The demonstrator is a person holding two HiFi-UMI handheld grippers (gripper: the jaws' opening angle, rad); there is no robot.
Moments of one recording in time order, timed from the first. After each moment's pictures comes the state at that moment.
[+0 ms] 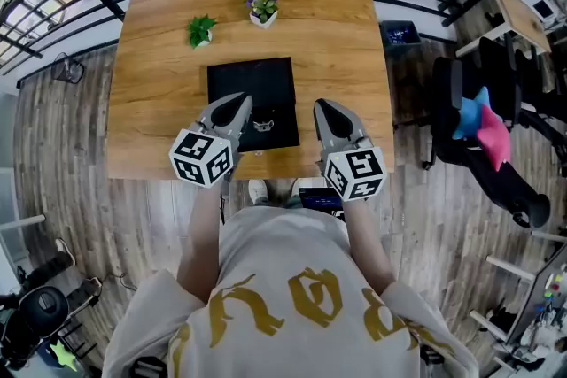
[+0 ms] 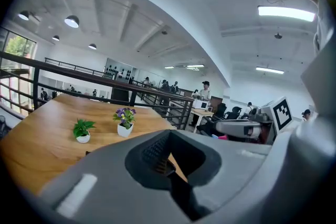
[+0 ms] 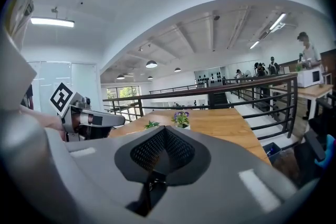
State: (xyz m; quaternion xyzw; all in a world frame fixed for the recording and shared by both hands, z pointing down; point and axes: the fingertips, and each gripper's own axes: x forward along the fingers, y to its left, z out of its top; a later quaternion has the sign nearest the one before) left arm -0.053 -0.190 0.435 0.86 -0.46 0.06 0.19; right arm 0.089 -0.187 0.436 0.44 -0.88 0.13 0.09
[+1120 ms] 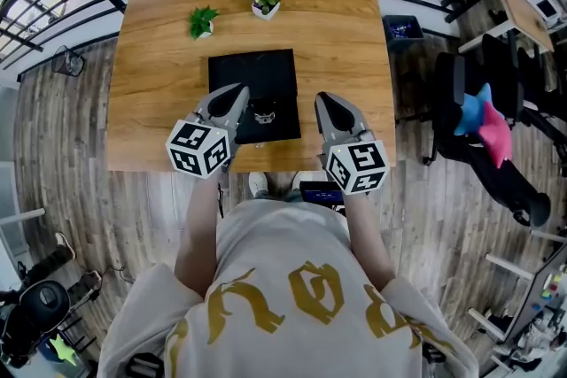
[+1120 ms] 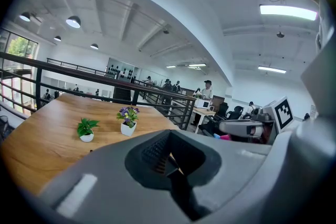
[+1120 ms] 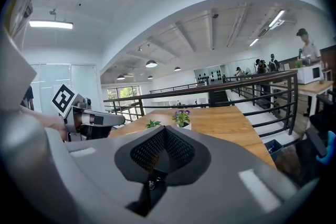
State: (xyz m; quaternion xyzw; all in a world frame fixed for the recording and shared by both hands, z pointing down) left arm -0.061 -0.192 0.440 0.86 -0.47 0.06 0.19; right arm 0.090 -0.186 0.442 0.44 -0.88 0.14 0.09
